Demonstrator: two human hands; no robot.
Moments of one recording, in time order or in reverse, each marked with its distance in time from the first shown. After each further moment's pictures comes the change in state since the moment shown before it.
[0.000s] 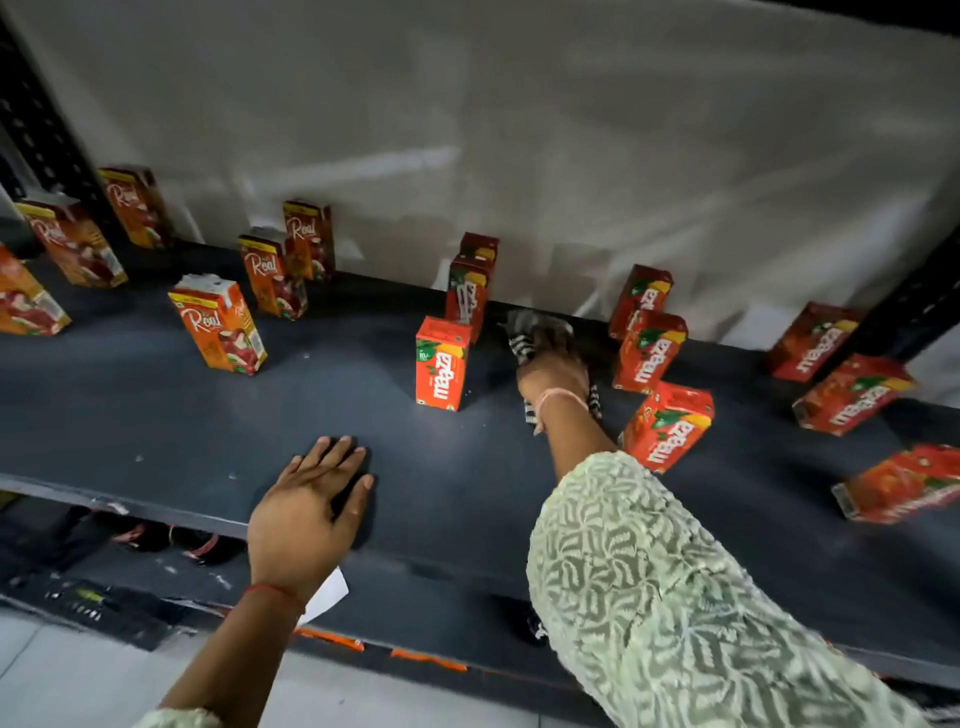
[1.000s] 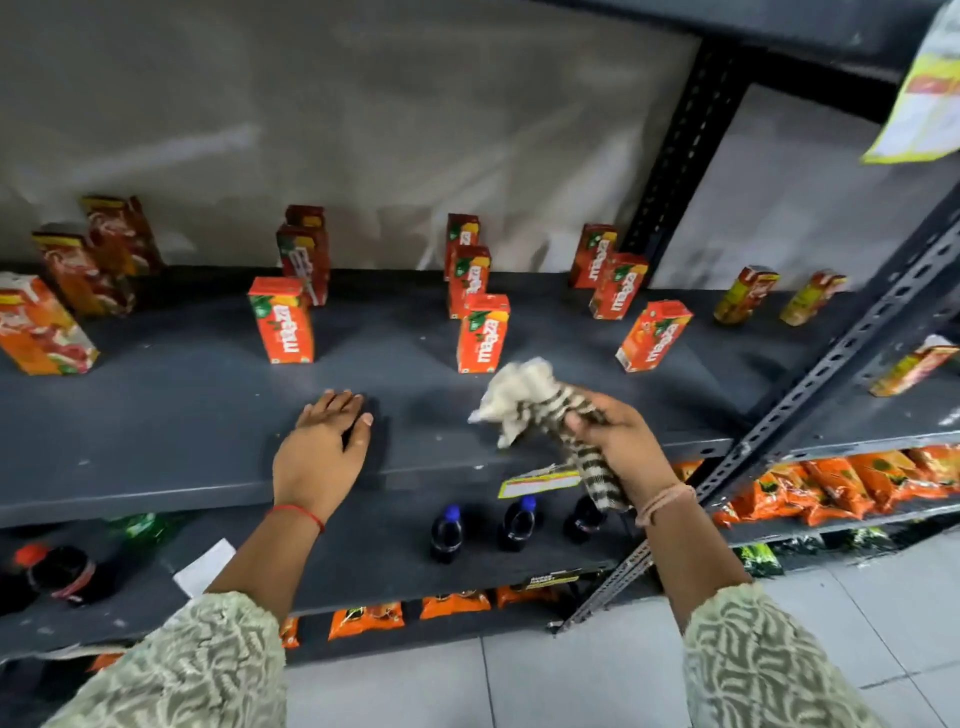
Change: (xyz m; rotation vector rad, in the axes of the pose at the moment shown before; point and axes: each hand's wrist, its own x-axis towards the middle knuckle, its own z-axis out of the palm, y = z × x) left_hand -0.029 0.106 0.027 -0.242 -0.148 0.187; right_hand -0.248 0.173 -0.073 1.122 0.124 0.078
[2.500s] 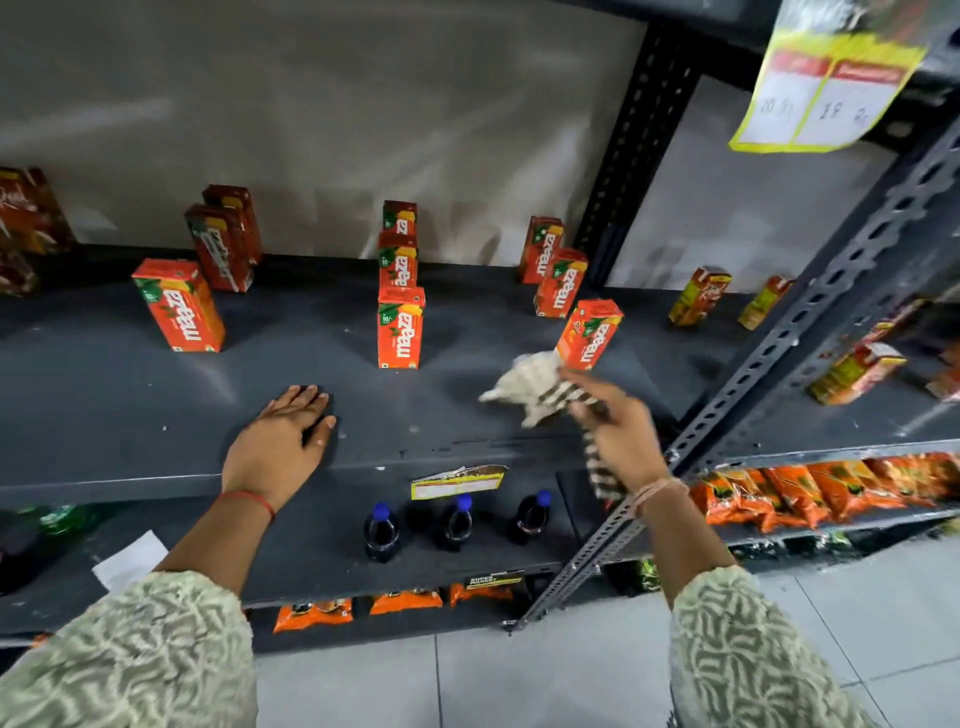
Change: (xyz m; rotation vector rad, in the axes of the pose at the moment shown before) left_hand 0.010 0.039 0.046 0.137 -0.106 0.042; right_hand 0.022 0.010 -0.105 -0.484 0.100 -0.225
